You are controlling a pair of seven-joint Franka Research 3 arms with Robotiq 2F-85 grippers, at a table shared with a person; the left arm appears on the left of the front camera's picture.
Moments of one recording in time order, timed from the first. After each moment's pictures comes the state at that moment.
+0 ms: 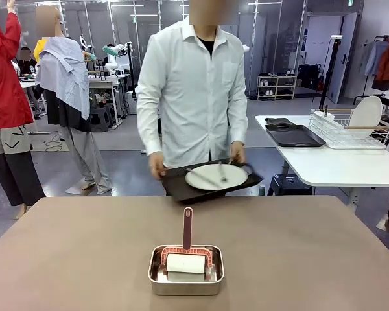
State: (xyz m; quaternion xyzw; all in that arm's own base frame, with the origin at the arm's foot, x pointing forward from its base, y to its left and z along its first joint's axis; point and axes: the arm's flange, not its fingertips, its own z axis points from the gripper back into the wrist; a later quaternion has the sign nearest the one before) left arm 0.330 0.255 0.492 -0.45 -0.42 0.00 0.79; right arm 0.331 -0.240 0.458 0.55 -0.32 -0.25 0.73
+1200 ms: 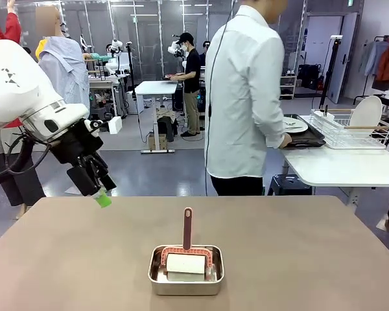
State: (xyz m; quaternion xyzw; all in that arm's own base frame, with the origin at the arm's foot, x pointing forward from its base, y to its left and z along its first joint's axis) left arm 0.395 -0.146 0.530 -0.20 -0.16 -0.62 0.74; right arm 0.331 -0.241 0.459 0.55 -0.32 -0.25 0.73
